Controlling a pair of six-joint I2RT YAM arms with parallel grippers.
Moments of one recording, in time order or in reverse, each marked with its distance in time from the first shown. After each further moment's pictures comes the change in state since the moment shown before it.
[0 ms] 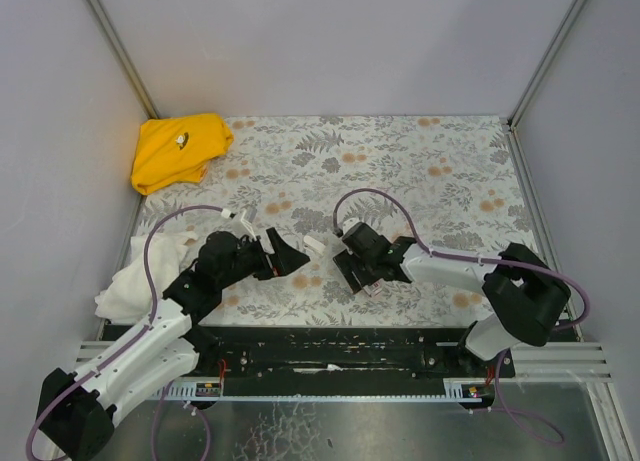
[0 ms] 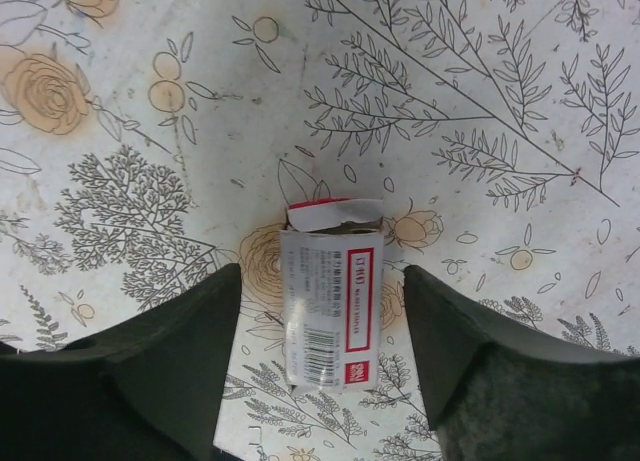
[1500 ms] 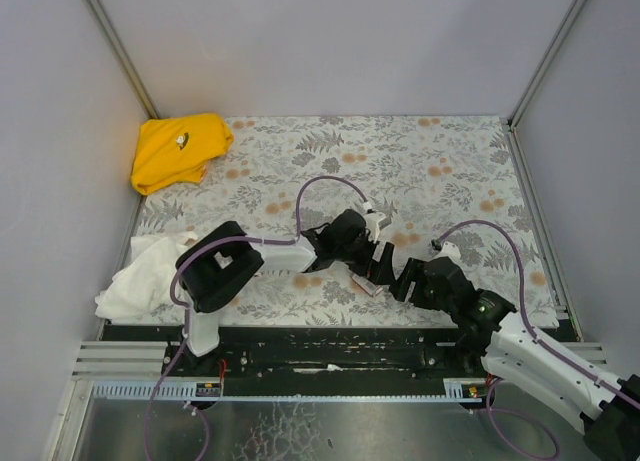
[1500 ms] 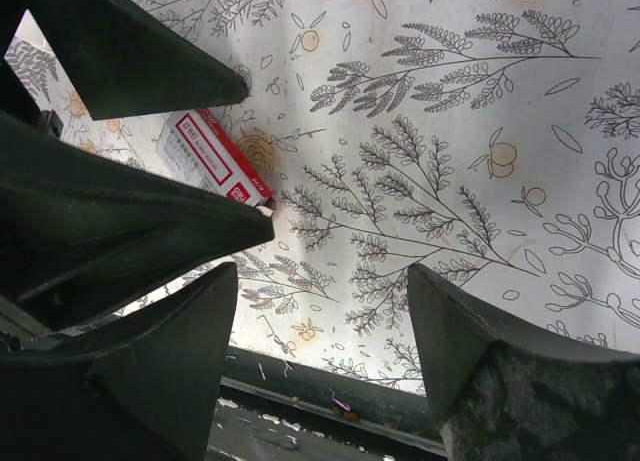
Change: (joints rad) left arm -0.344 1.191 0.640 0.269 0.130 0.351; right arm -0.179 -0.933 -0.510 -0.124 0.017 0.631
